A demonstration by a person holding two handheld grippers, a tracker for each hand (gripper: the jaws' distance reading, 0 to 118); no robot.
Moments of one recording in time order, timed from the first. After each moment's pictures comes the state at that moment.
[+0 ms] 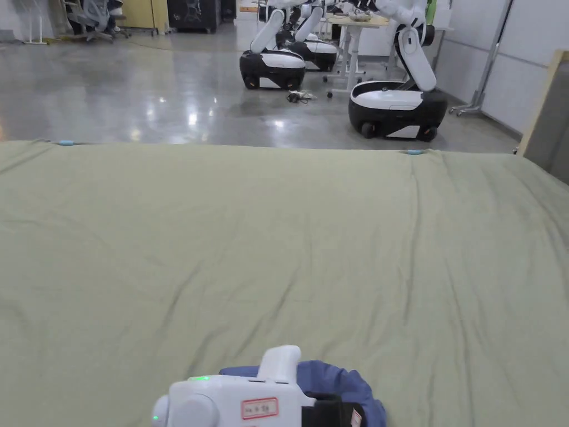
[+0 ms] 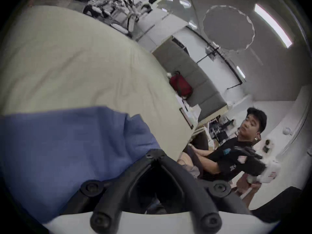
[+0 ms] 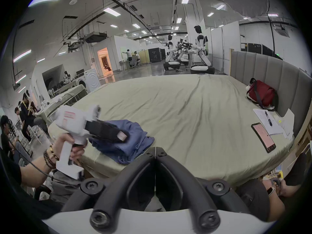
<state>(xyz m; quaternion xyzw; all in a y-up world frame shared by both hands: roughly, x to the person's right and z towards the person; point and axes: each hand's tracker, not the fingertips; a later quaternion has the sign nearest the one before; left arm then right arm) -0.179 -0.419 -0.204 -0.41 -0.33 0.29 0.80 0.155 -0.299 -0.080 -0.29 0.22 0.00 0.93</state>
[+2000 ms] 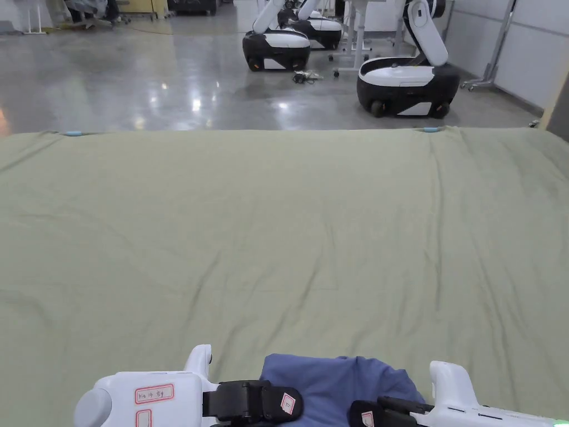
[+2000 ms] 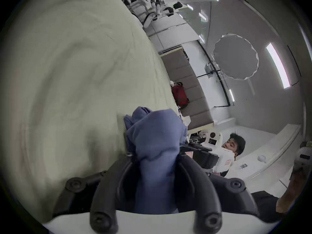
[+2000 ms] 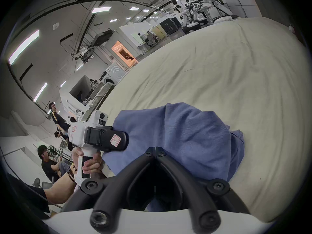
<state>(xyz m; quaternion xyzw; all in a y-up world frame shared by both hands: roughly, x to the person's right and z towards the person) -0.338 -0.472 -0.206 -0.41 -0.34 0.43 0.73 0.037 -0.412 -0.212 -0.42 0.37 -0.16 0.81</state>
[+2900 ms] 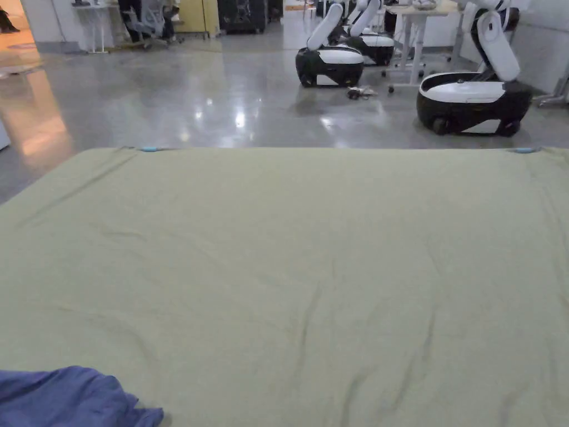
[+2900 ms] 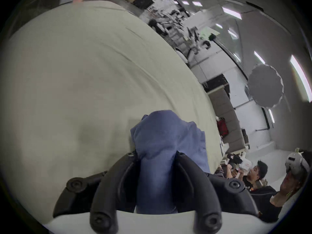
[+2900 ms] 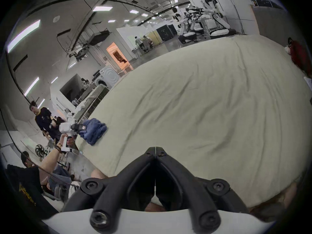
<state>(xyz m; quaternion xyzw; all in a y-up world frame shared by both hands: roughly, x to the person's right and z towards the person) -0.785 -0.391 -0.065 -0.41 -0.08 0.39 0.82 -0.004 -0.349 -0.186 -0.40 0.33 -0.12 0.84</state>
